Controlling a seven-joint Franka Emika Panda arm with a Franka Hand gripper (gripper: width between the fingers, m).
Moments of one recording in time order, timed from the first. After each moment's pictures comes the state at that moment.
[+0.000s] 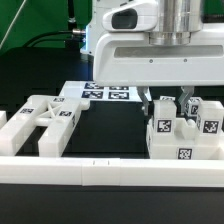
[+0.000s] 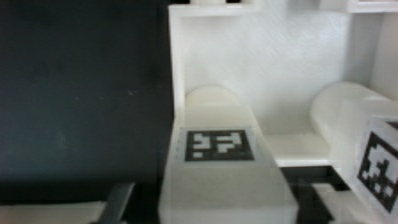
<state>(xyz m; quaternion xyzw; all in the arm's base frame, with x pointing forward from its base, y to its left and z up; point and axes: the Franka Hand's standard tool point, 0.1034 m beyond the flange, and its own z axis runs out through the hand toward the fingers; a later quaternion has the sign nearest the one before) 0.607 0.053 0.072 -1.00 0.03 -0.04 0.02</state>
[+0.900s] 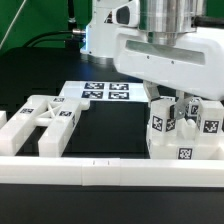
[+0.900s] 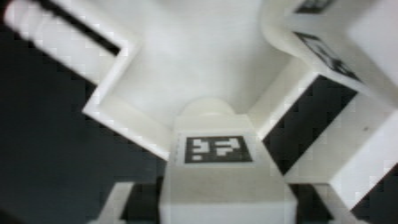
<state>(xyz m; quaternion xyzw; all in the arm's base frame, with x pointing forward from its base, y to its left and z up) 0.605 0.057 0.072 -0.87 0.50 -0.02 0.03</state>
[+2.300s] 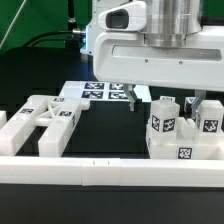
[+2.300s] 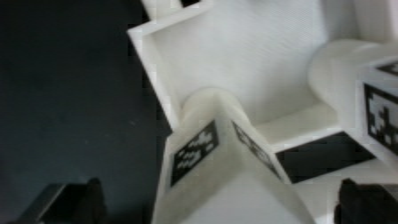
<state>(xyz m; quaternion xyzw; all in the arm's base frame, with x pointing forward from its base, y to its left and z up) 0.607 0.051 0.071 -0.99 0.12 -0.02 0.02</state>
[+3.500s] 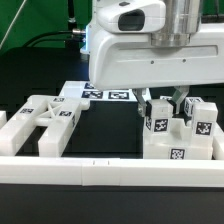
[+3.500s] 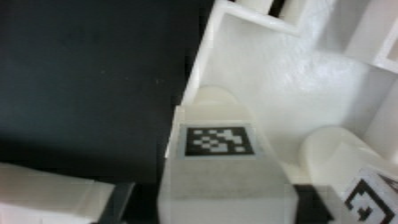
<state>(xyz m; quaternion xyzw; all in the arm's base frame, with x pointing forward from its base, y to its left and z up) 0.608 0.046 0.072 -1.00 -0.09 -0.02 0.00</state>
